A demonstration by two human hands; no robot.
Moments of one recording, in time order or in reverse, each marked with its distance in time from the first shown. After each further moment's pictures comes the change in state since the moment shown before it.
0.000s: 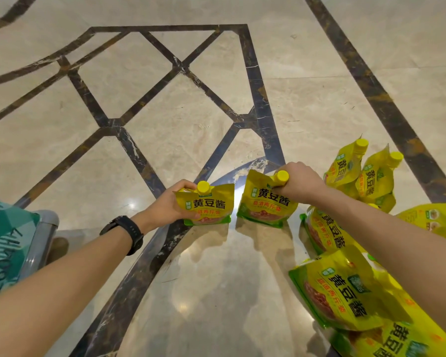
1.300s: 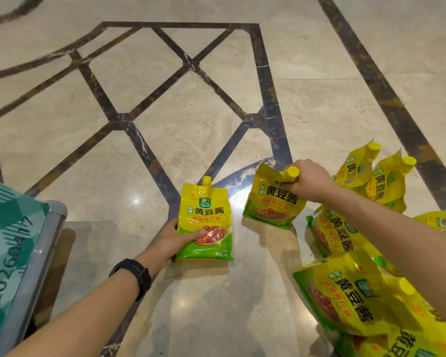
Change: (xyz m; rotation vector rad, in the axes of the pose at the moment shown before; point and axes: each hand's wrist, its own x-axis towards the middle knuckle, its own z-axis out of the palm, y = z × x) left_hand -0.050 -0.056 0.044 -0.365 0.225 -0.408; right_hand 0.009 0.005 0.001 -0.011 0.041 -0.041
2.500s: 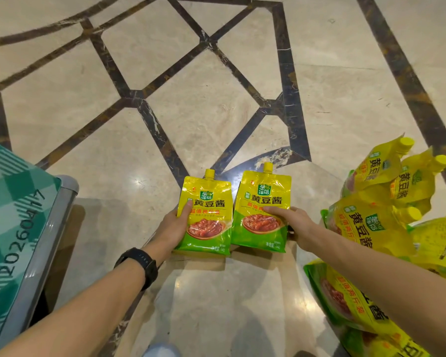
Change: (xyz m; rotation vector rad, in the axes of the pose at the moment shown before) left_hand -0.010 -0.004 -0.005 0.118 0.266 -0.039; right_hand -0.043 -0.027 0.121 1.183 -0.247 0.709
